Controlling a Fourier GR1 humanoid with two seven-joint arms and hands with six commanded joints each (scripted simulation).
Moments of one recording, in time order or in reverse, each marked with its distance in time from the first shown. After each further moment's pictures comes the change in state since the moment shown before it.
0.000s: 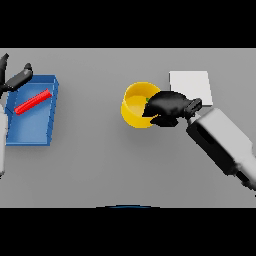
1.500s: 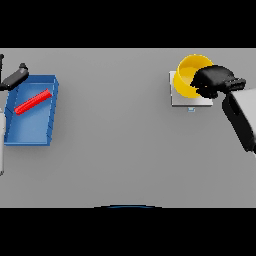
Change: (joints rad) left arm -0.001 -0.002 0.020 -0.031 0.005 -0.008 0.079; right arm -0.164 -0.099 -0.091 0.568 0.040 -0.243 -0.018
